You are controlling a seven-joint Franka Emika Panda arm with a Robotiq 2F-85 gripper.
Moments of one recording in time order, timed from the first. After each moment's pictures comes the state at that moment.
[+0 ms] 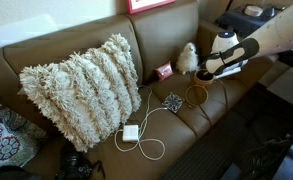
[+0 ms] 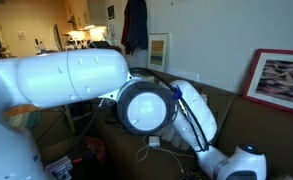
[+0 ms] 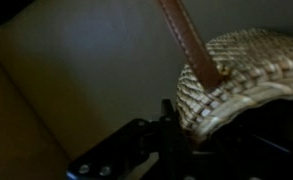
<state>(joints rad) -0.37 1.46 -0.21 -1.13 -0.07 2.63 0.07</state>
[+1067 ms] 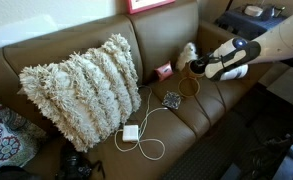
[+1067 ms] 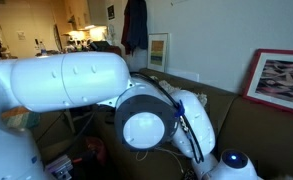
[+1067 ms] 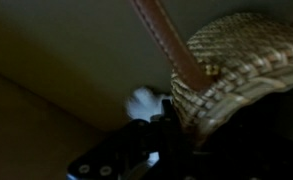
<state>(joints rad) -0.47 1.48 -0.04 -1.21 0.01 3.21 0.04</state>
